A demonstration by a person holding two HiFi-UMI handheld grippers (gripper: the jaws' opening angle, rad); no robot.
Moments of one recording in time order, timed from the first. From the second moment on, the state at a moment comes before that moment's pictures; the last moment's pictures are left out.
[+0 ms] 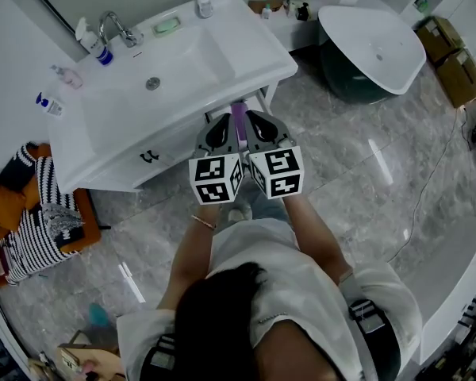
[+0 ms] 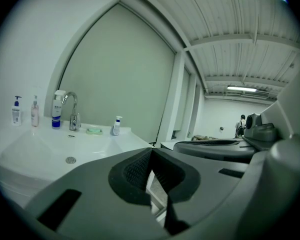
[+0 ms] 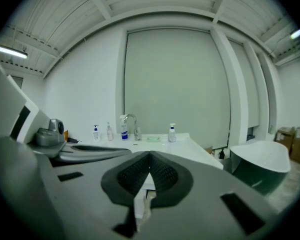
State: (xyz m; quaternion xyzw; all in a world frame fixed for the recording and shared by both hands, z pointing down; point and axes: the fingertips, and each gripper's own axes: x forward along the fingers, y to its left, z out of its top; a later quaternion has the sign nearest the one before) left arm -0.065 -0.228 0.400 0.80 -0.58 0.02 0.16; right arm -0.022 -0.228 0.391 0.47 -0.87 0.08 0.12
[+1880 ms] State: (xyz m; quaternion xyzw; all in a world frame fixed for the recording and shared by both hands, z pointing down) left arm -0.065 -0.223 0.412 0.79 -0.59 0.02 0.16; right arm -0.017 -0.224 0.402 0.48 -0.87 0.08 0.12
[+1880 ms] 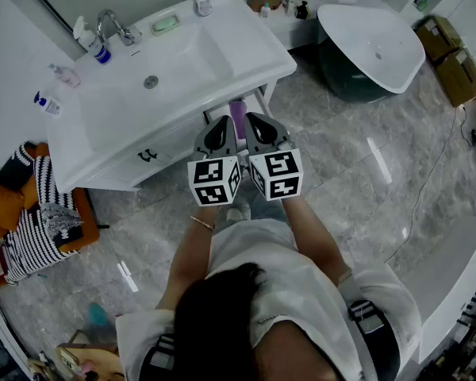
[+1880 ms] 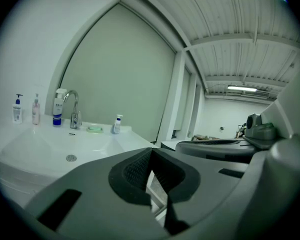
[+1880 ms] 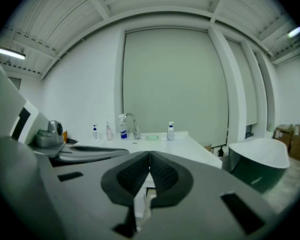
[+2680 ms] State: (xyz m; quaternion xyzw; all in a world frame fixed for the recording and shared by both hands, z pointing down) left arm -0.066 -0.233 0.438 0.78 -0.59 0.04 0.19; right arm -0.013 -0.236 0.426 0.47 -0.86 0.12 0.13
